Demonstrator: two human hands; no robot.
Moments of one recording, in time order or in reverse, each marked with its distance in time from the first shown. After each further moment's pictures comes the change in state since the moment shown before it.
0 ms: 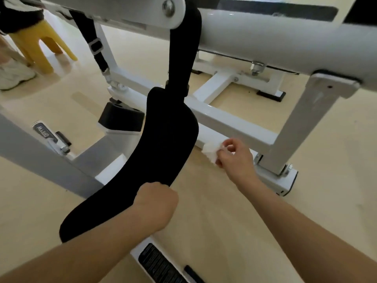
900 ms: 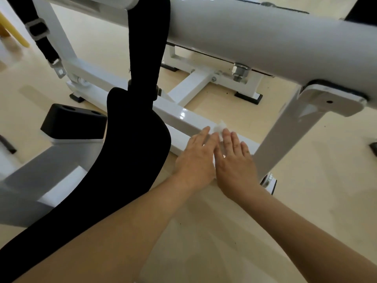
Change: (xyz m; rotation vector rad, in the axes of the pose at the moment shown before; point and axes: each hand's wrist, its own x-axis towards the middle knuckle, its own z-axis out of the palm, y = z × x) left_hand 0.133 0.063 -0.077 -0.744 0.634 0.169; right_hand 0.036 0.025 -0.041 -1.343 -0.139 -0.334
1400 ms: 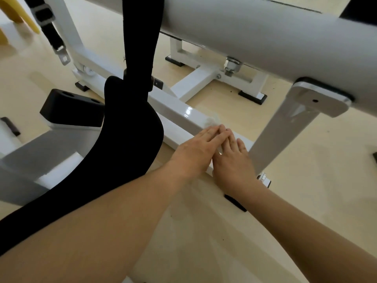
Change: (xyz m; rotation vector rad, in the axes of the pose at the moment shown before) left_hand 0.018 0.001 0.013 0.116 0.012 0.184; right_hand 0.003 0.019 -0.002 0.003 -0.016 -0.134
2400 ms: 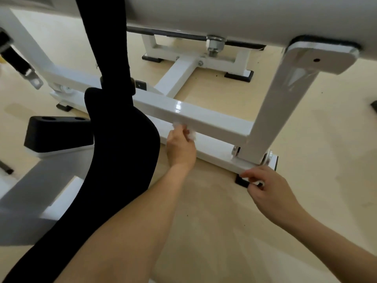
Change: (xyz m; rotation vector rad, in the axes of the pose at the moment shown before) left_hand 0.013 -0.049 0.052 -0.374 0.348 -0.563; right_hand -0.093 0.006 0.037 0.867 0.181 0.435
